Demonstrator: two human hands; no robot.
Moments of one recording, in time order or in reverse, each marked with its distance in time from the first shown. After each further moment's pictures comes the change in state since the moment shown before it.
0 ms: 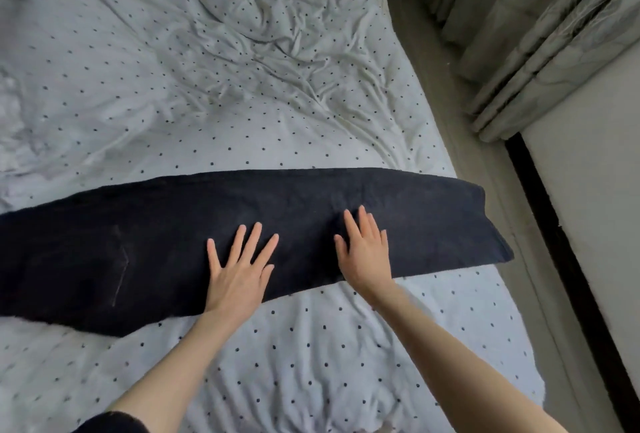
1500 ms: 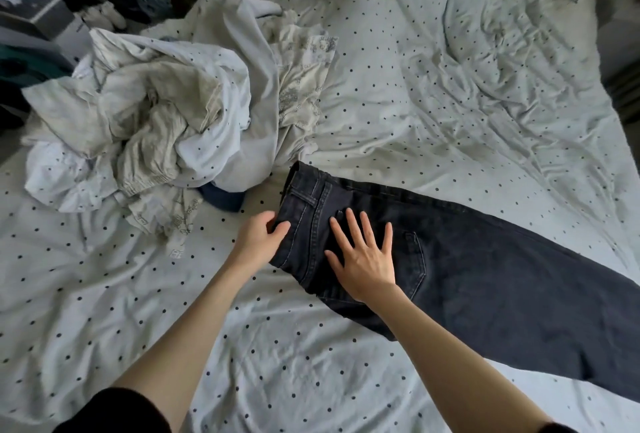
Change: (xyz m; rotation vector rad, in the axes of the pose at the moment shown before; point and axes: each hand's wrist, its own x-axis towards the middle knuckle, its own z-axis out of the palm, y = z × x) left_hand -0.105 -0.417 0.025 -1.176 0.186 -0.613; right_hand -0.021 -0.385 0.230 -0.653 -0.162 -0.566
